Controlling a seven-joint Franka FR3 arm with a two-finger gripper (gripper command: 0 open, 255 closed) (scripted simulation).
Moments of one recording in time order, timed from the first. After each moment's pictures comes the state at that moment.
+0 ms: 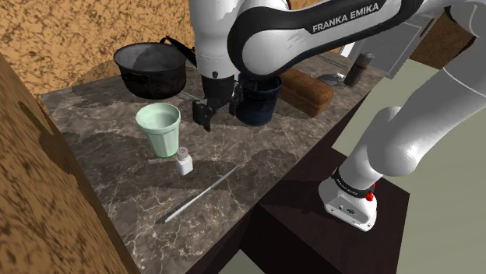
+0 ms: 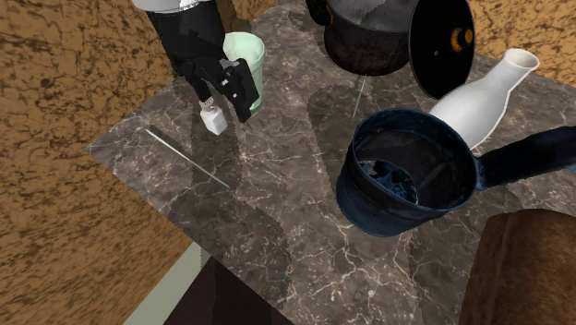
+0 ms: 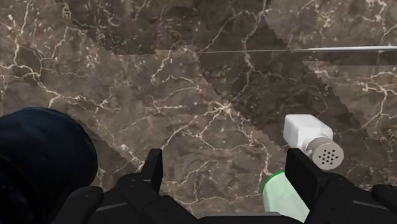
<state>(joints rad) 0.15 -0.16 0.48 -2.16 -0.01 1.94 0.72</state>
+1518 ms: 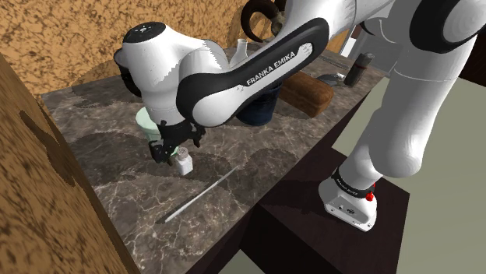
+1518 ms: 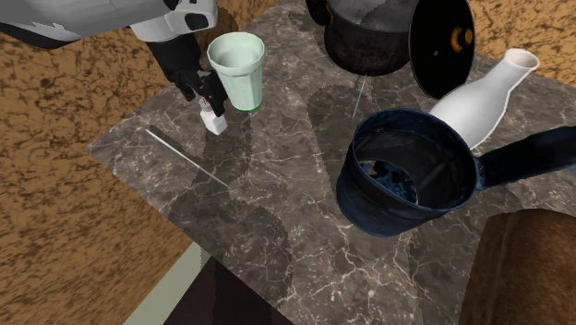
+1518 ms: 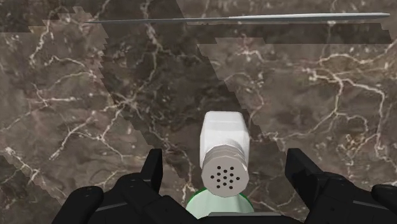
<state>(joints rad) 0.25 0.27 0.55 -1.92 -0.24 2.04 0.98</state>
